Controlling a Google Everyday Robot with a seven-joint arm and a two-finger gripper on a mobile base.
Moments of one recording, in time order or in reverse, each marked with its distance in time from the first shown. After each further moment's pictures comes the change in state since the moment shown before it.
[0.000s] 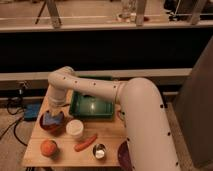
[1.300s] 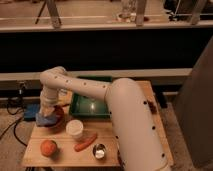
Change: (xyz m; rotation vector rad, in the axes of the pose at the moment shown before) arm -0.031 -0.013 0.021 -0.043 -0.052 -0.080
